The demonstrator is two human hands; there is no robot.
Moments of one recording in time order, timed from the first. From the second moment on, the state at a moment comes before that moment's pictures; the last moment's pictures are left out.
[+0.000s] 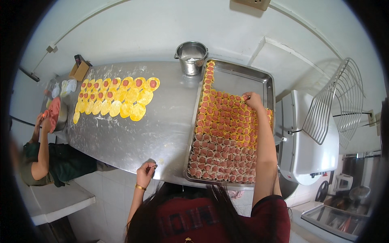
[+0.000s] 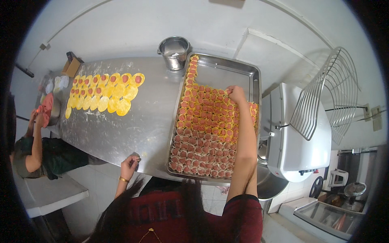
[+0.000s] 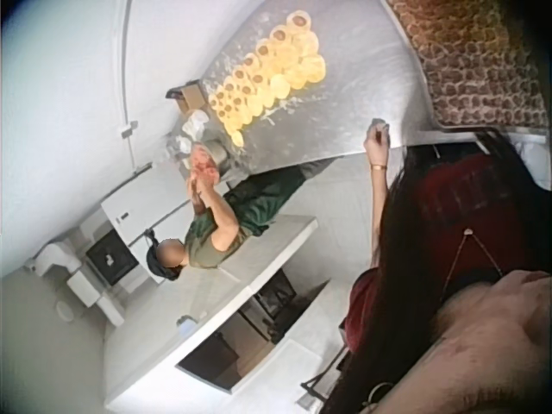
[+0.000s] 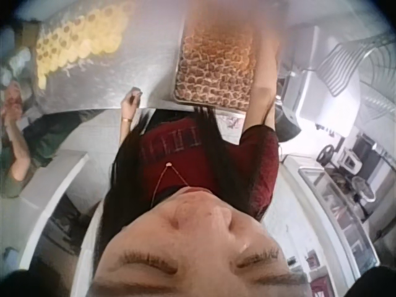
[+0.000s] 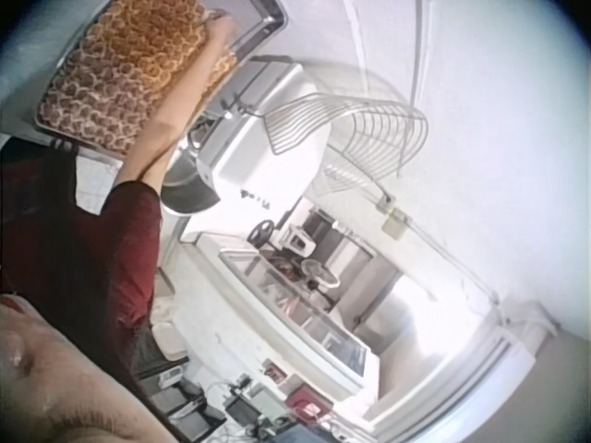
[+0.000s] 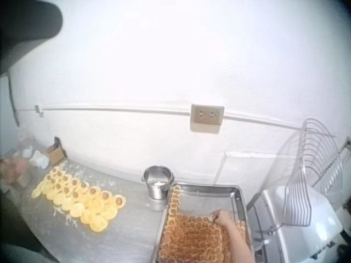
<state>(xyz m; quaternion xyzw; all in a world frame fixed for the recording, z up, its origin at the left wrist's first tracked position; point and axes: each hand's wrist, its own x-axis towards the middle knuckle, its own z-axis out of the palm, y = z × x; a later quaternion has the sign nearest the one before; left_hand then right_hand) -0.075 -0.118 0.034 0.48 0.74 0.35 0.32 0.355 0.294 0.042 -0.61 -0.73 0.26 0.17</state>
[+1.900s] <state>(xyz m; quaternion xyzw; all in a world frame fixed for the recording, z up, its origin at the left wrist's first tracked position) -0.175 -0.125 0.057 0.53 0.69 0.40 0.30 0.056 0.136 0.021 -0.51 -0.85 0.05 0.11</state>
